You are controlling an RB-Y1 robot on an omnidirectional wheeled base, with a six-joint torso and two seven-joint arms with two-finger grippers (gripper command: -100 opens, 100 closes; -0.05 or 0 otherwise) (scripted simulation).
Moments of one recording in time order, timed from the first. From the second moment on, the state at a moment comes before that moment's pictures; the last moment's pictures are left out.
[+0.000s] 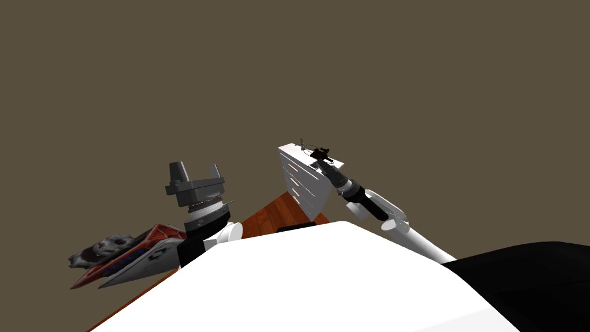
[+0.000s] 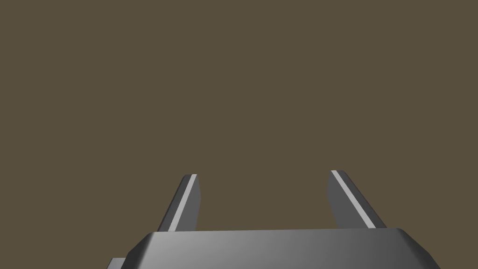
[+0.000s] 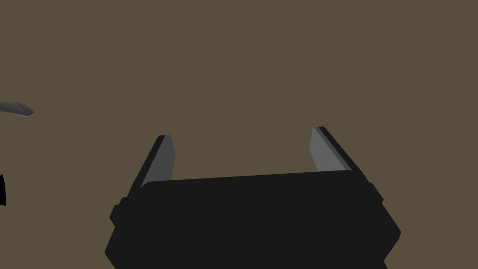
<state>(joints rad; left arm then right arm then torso) 0.52 -0.02 0.02 -2.40 0.09 -0.53 0.07 0.36 -0.72 0.13 -2.23 0.04 -0.55 0.01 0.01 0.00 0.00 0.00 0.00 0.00</state>
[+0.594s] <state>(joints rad) 0.52 -0.02 0.02 -2.40 0.09 -0.53 0.07 0.33 -0.91 0.16 -2.20 0.06 -0.56 0.03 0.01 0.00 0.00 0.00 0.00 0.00</state>
